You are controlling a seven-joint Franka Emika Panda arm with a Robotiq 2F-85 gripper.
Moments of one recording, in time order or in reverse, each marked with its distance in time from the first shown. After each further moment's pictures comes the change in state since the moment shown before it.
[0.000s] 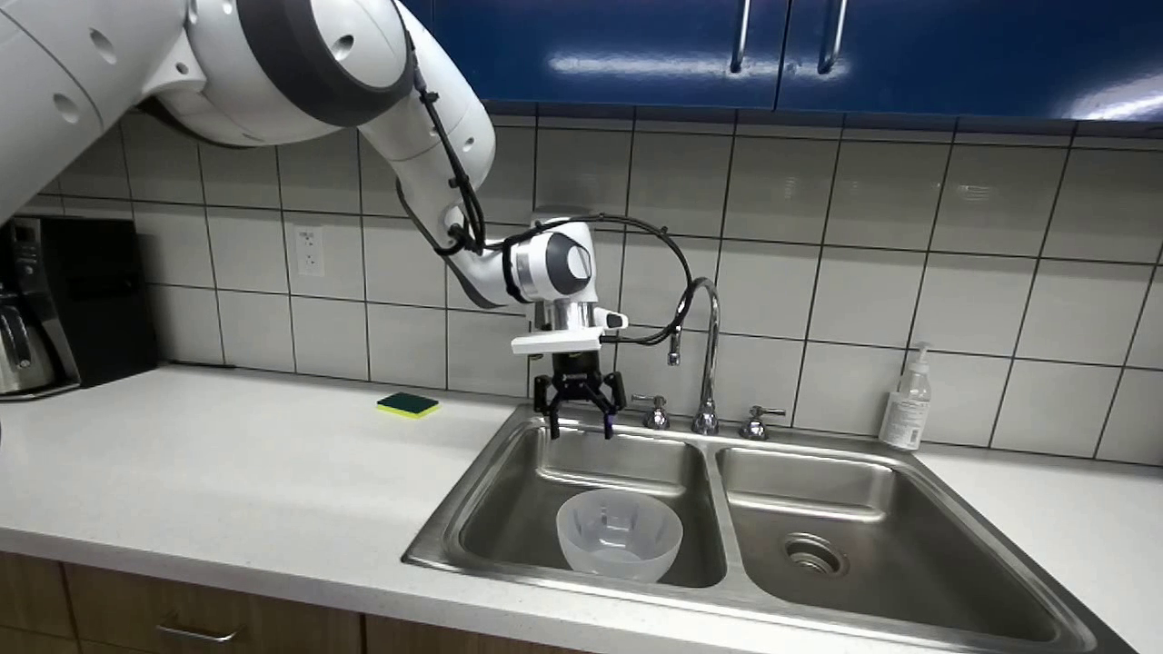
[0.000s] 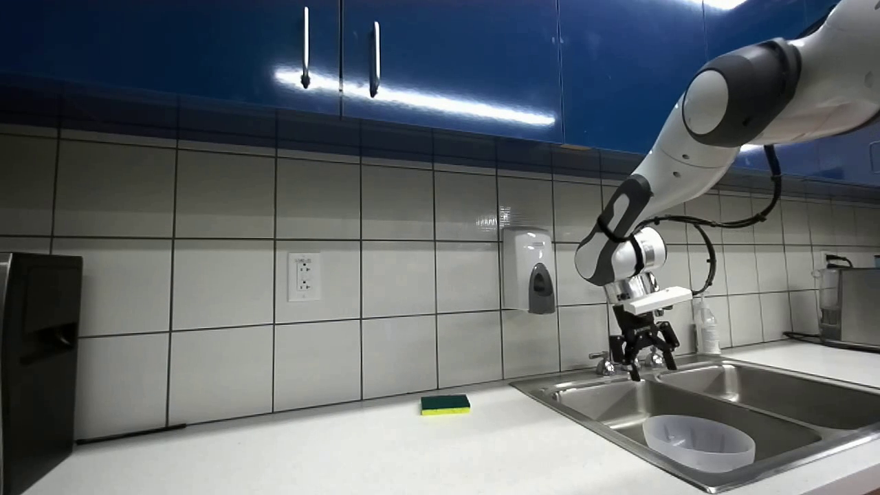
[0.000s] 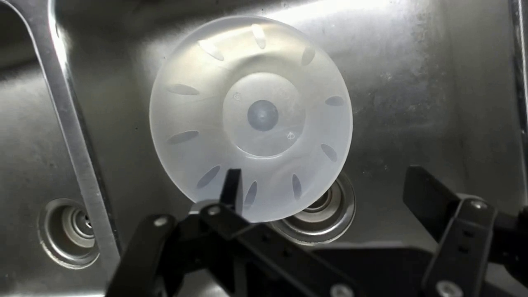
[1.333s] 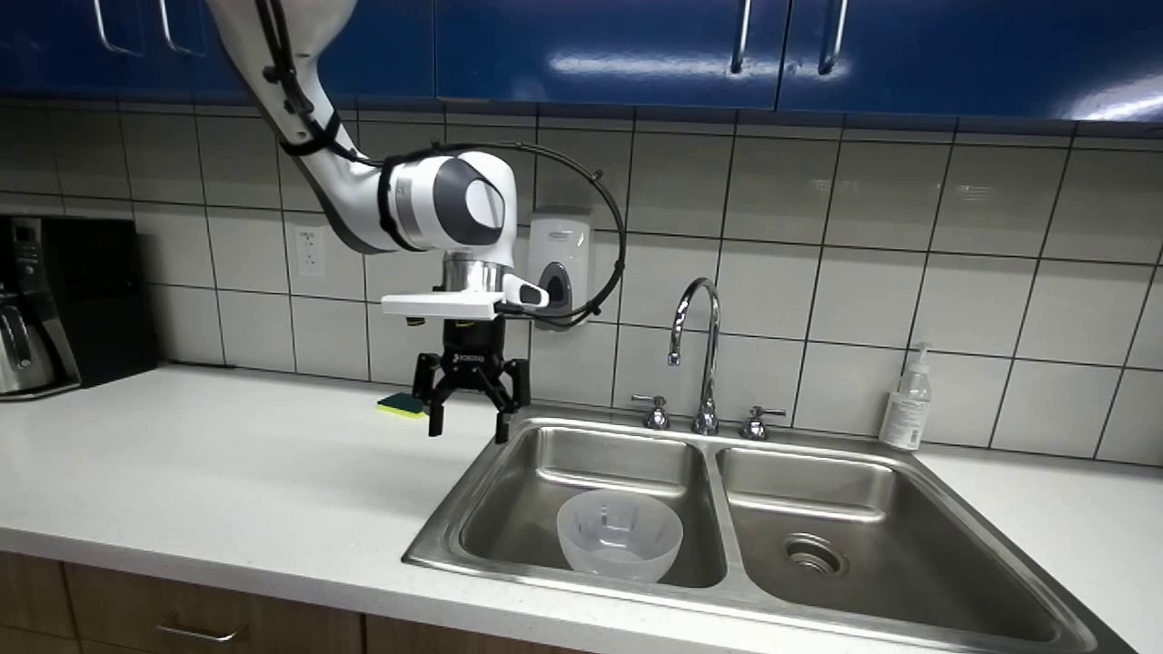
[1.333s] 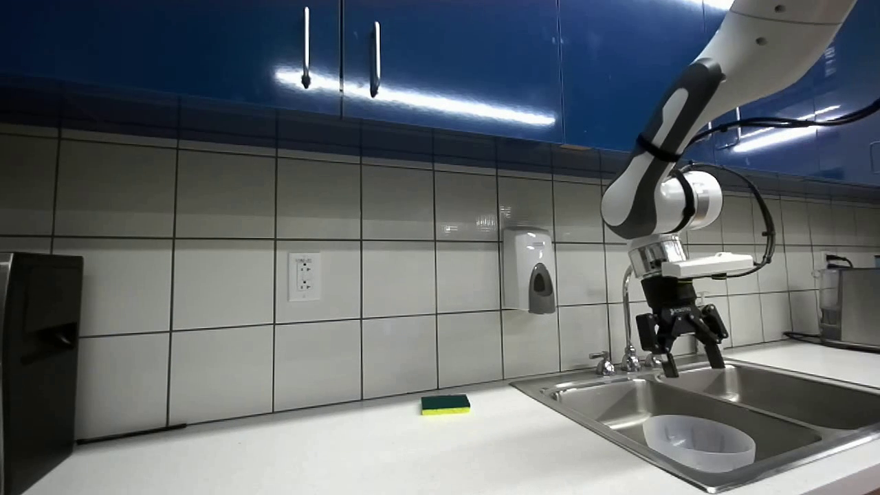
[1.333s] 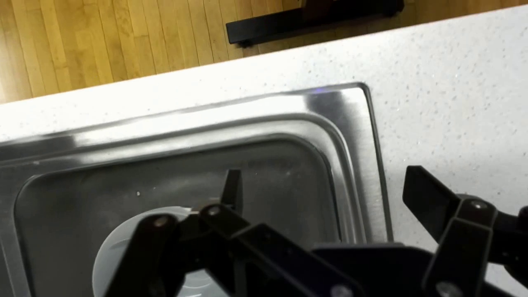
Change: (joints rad) arm 0.084 -0.614 0.012 -0.759 0.031 0.049 0.004
